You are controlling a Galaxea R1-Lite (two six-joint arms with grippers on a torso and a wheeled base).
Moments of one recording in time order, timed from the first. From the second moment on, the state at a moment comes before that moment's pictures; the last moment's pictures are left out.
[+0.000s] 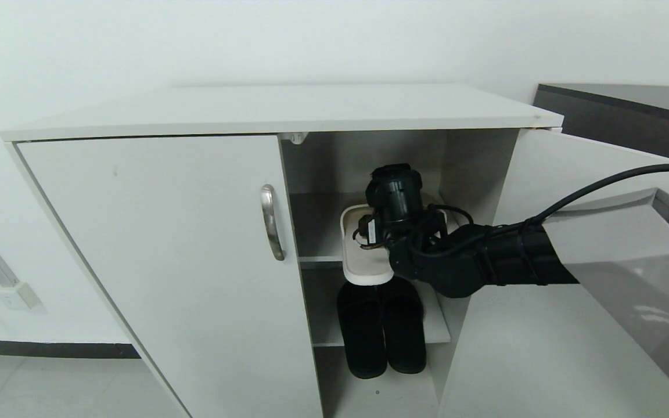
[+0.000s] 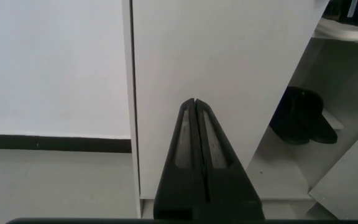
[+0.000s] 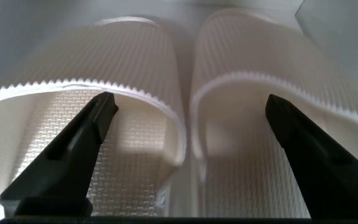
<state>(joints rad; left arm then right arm) 0.00 0.00 0.00 0.00 0.04 -0.09 0.76 2.24 -1.67 -0.27 -0.72 0.16</state>
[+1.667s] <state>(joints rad) 0.00 0.00 0.00 0.00 0.03 -0.09 0.96 1.82 -1.01 -0.58 -0.67 0.18</state>
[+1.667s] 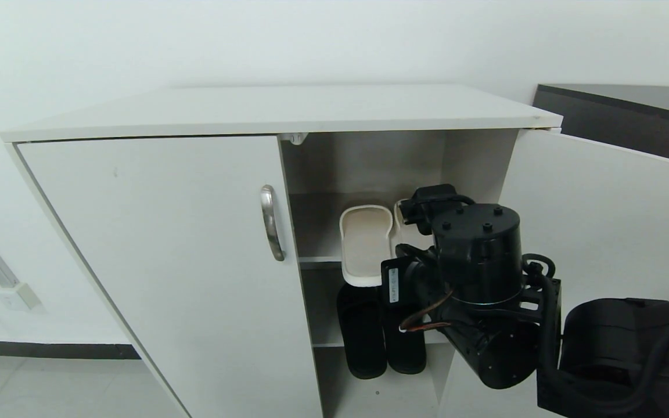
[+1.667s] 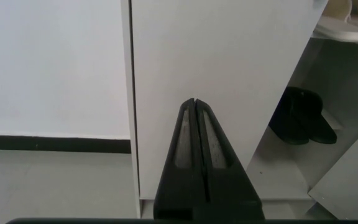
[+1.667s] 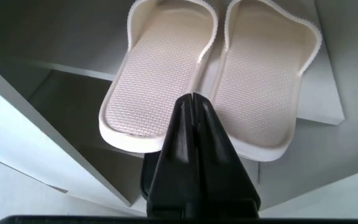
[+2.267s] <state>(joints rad) 0.00 0.00 0.00 0.00 0.03 -0.09 0.96 1.82 -1.01 -0.58 -0.67 0.18</state>
